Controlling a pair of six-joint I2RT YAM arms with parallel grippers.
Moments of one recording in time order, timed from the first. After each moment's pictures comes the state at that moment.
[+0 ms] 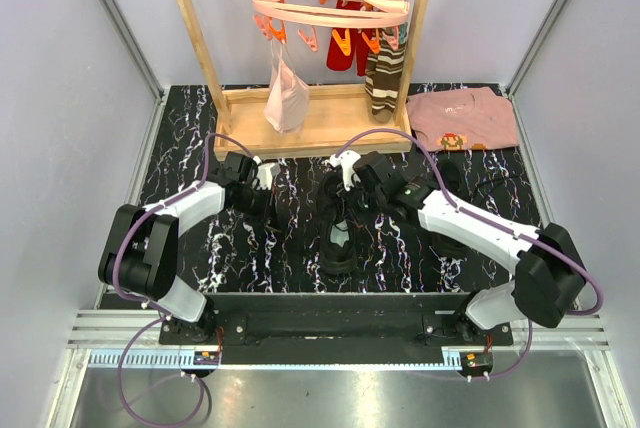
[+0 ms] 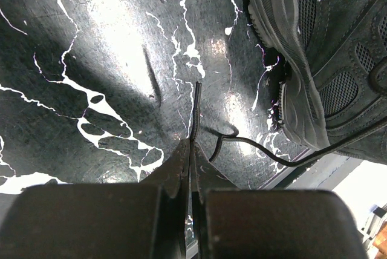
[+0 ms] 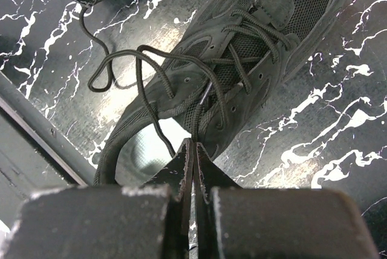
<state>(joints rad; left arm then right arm) -0.28 1.54 0.83 -0.47 0.54 -0.15 0.78 1.42 1.04 -0.43 -0.11 0.11</state>
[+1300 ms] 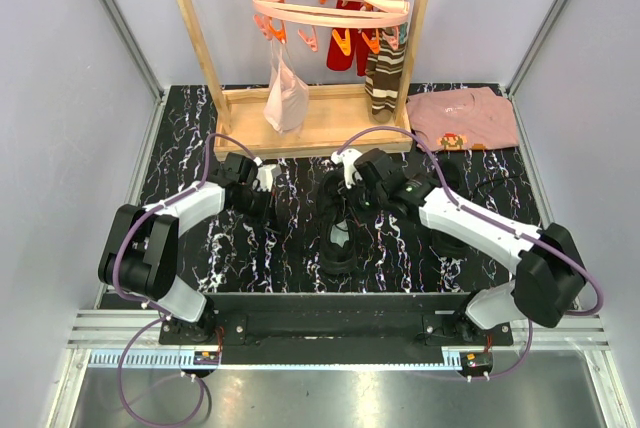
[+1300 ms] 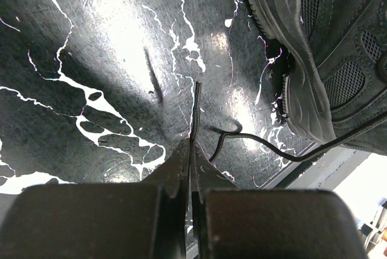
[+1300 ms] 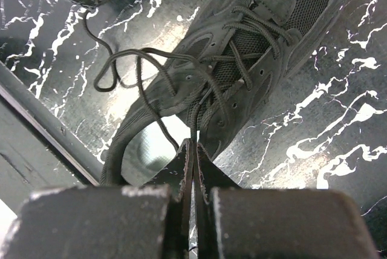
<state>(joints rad) -0.28 1.54 0.83 -0.48 0.55 -0.11 0.77 1.42 1.06 -0.47 -0.14 0.14</state>
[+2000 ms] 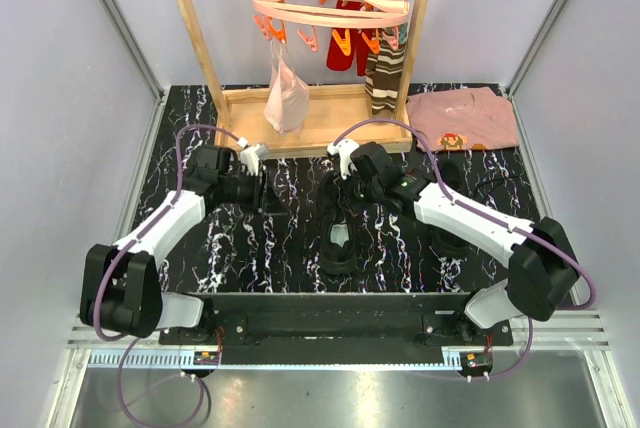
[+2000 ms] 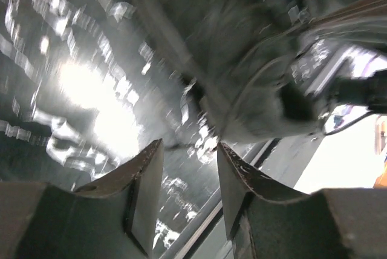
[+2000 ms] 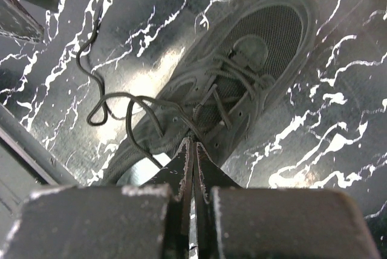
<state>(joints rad) -0.21 1.33 0.81 -0.42 0.75 -0.15 0.76 1.47 1.11 -0.40 -0.09 0.12</state>
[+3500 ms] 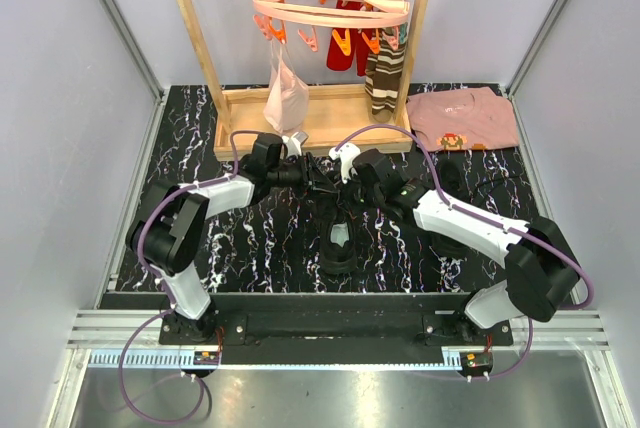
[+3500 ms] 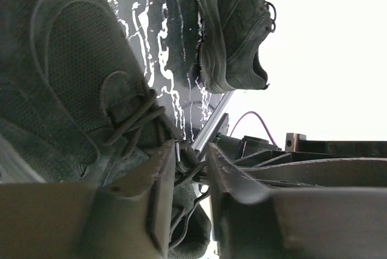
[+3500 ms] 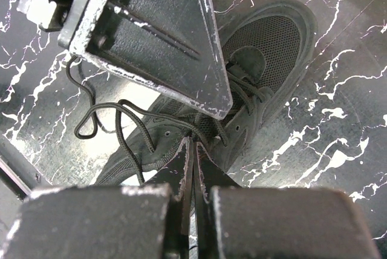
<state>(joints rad) -0.44 1.74 0.94 0.23 0.81 -0.96 0.76 1.47 1.00 -0.23 -0.08 0.10</state>
